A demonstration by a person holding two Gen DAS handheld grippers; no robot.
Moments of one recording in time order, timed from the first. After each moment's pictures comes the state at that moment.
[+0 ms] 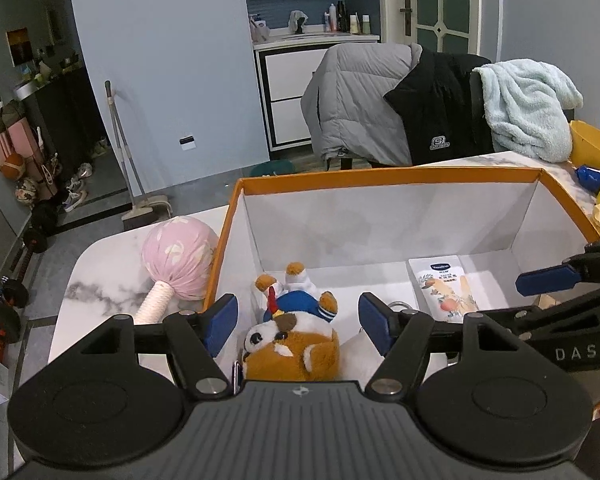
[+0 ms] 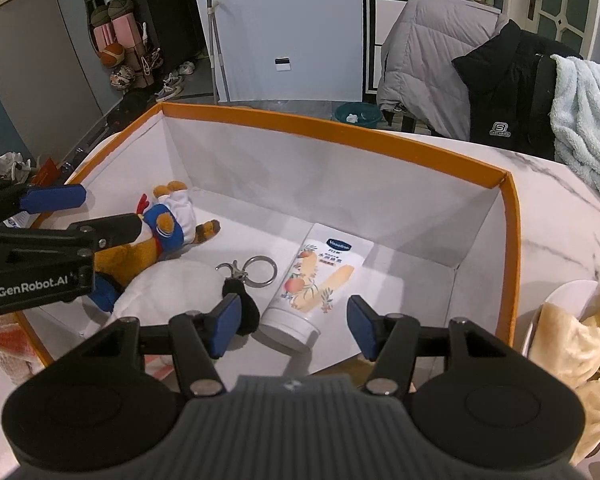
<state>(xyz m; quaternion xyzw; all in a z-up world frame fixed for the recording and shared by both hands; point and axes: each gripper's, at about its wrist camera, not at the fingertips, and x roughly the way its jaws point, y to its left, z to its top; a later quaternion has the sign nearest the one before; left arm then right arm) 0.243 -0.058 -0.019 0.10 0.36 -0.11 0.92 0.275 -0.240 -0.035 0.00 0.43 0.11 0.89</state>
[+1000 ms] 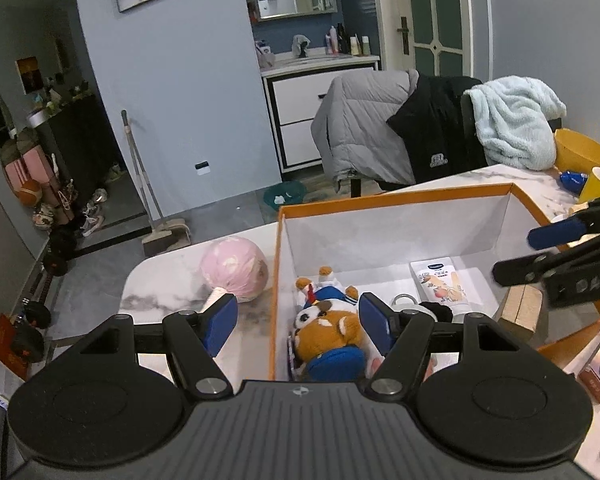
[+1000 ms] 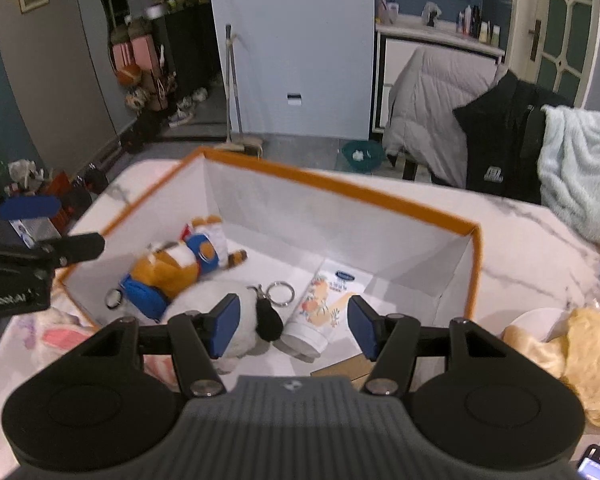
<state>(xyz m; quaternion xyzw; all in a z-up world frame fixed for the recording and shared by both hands) 0.187 -0.028 0.033 0.12 0.32 -0.10 0.93 0.225 -0.240 0.025 -0.02 0.38 0.13 0.92</state>
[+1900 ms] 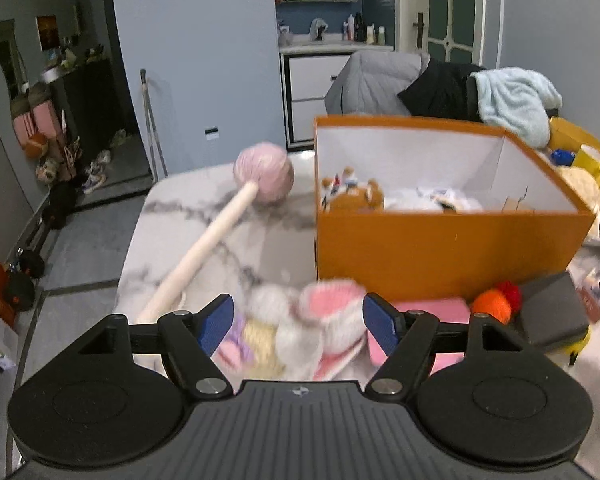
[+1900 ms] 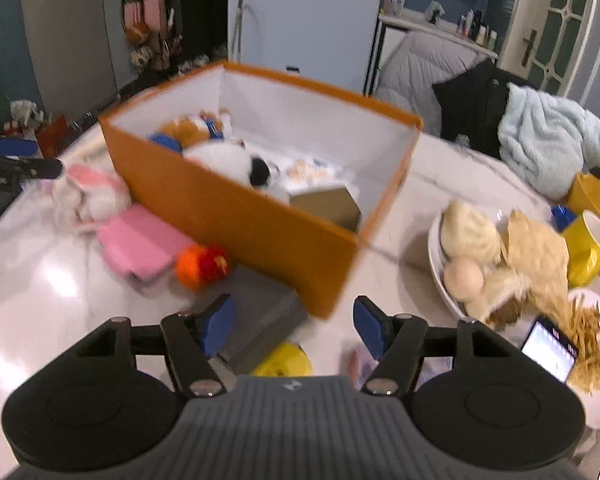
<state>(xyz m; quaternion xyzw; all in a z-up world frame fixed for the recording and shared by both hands) 0.112 0.039 -0.020 0.07 0.35 -0.10 0.93 0.088 -0.276 -0.016 -0.09 0.41 0.11 0.90</state>
